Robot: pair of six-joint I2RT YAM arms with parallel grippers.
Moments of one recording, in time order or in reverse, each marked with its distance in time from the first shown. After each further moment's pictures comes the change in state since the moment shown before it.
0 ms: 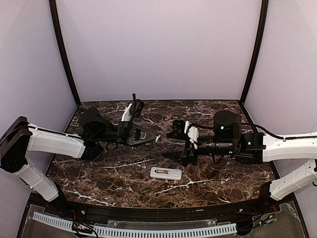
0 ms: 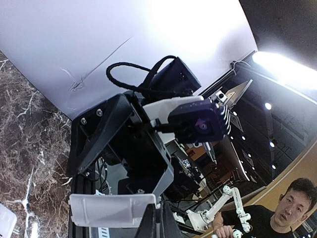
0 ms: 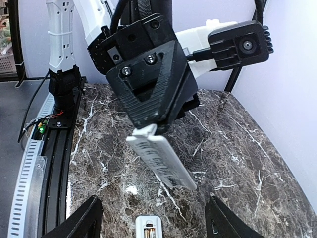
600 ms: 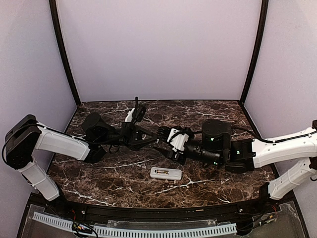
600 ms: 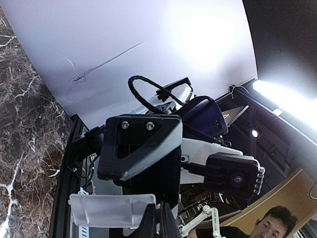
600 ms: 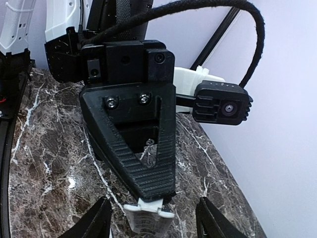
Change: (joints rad) left arm 0.000 0.085 -0.032 0.165 -0.050 -0.235; right arm 0.164 0.121 0.042 0.141 0.425 -0.224
